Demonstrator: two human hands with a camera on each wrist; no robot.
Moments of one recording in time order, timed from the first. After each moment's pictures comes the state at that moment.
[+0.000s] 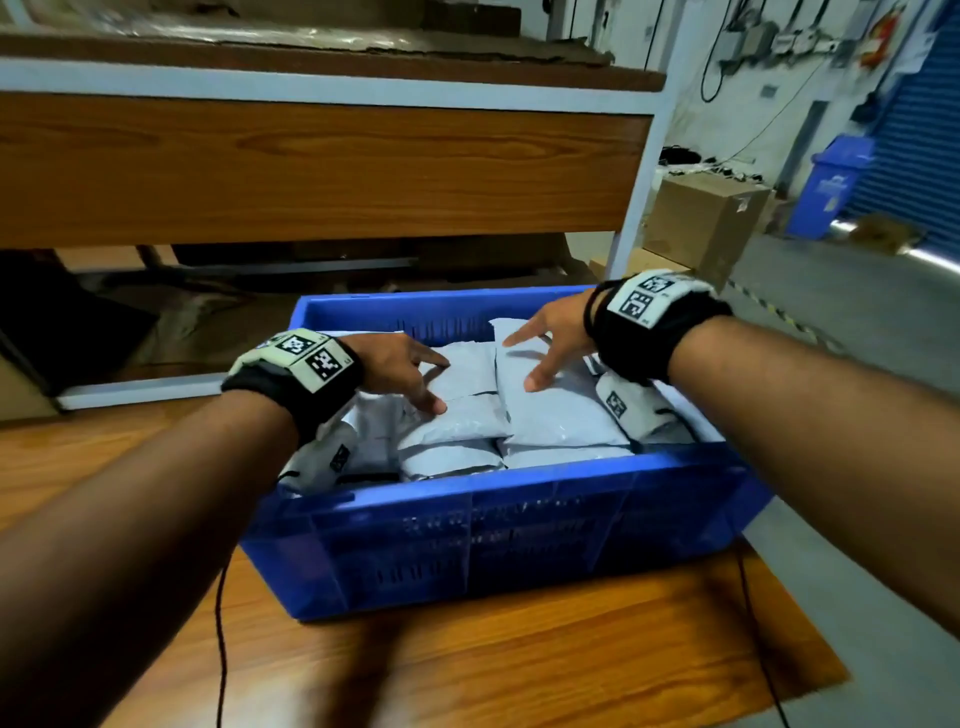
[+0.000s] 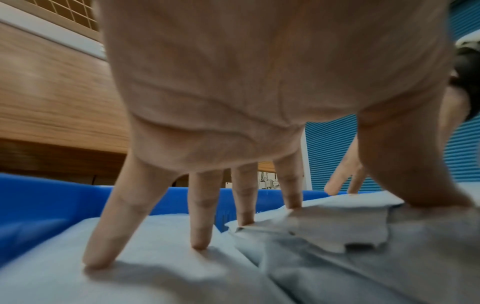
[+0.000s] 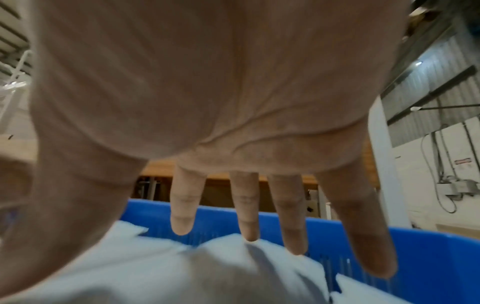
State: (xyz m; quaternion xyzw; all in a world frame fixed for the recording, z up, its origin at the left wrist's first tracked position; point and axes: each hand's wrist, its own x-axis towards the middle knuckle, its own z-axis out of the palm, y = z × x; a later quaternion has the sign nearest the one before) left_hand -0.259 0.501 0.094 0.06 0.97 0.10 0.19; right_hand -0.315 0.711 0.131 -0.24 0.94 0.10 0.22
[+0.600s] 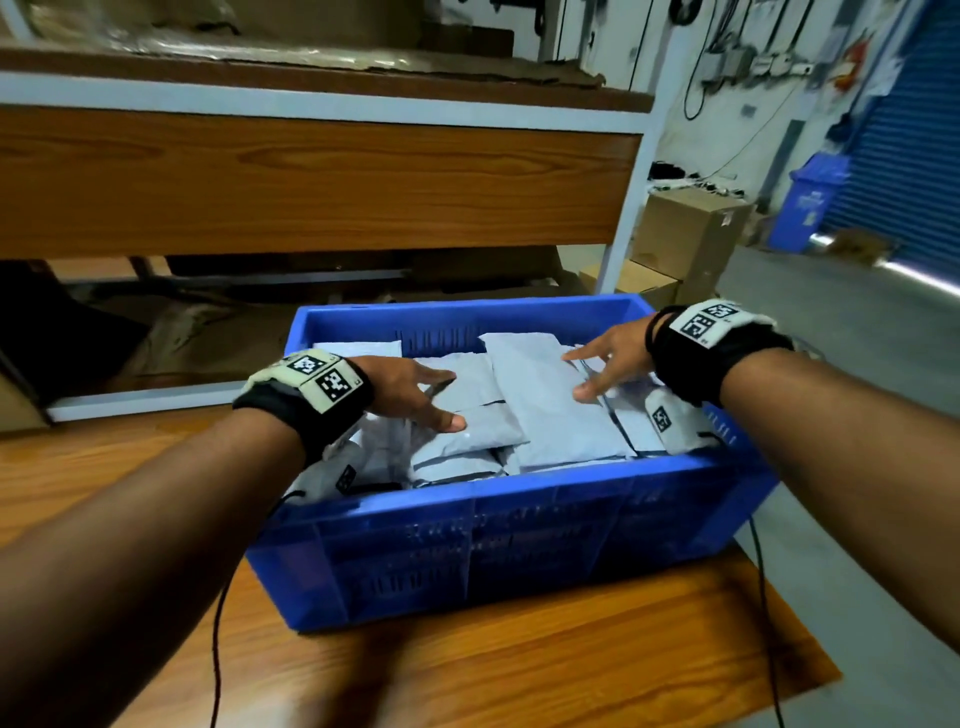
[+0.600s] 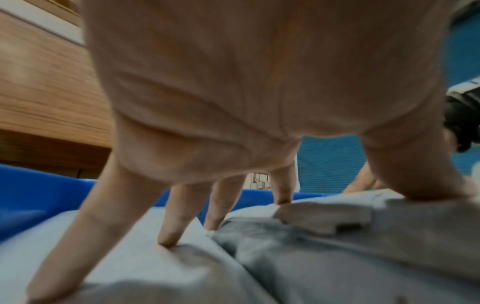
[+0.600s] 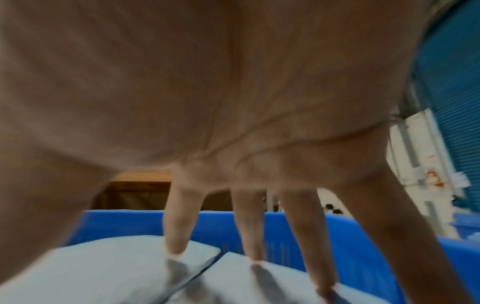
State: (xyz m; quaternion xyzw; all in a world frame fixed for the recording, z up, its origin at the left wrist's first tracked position) left_hand -0.252 0.504 0.085 0.06 0.97 0.09 0.22; right_hand -0.323 0.772 0.119 -0.13 0.95 0.06 0.27
